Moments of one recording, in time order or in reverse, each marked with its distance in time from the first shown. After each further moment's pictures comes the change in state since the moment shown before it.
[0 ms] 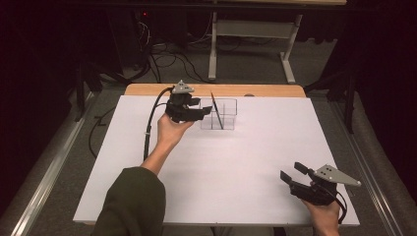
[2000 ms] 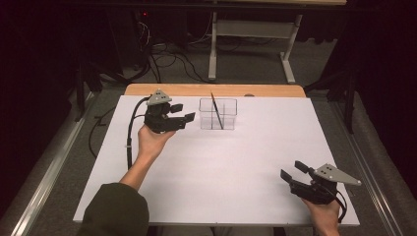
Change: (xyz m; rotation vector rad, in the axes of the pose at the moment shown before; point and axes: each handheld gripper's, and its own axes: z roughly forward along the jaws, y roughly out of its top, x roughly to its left) left arm 0.007 -0.030 -0.054 -0.062 0.016 -0.022; right arm -0.002 0.001 0.001 -0.010 -0.007 -0.004
